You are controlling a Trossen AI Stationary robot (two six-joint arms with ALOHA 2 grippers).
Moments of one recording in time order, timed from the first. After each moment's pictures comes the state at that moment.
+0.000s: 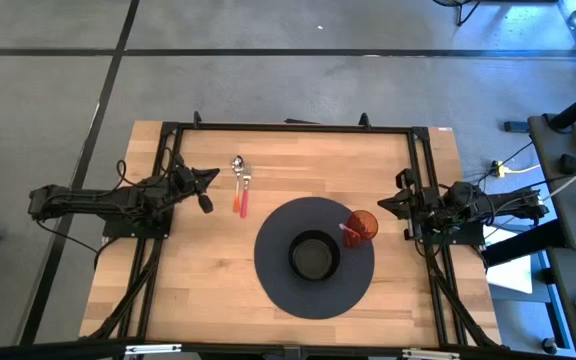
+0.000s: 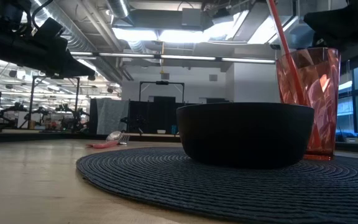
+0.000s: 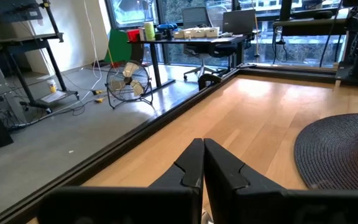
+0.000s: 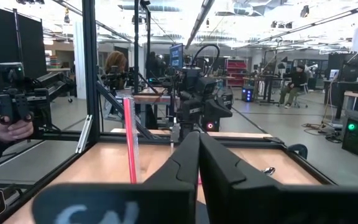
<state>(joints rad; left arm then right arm) 0.08 0.27 0.05 0.11 -0.58 0.00 0.15 0.07 0.09 0.15 0.13 -0.06</state>
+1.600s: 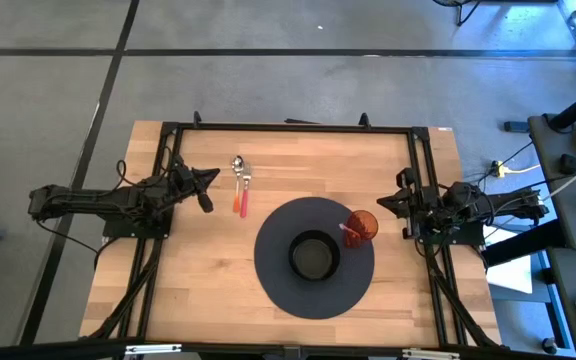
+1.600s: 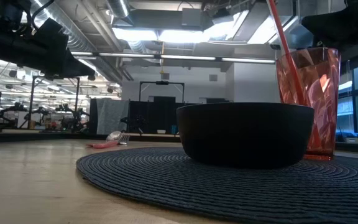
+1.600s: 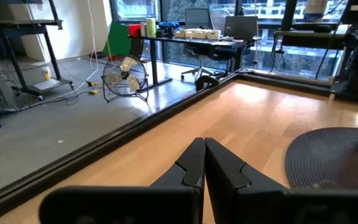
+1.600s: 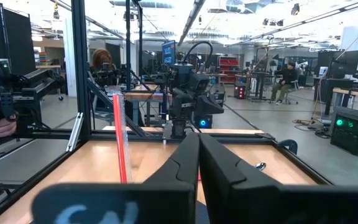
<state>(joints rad) 0.08 0.28 0.05 0.12 -0.58 -0.09 0.15 0.07 0.09 0.14 0.17 -0.06</state>
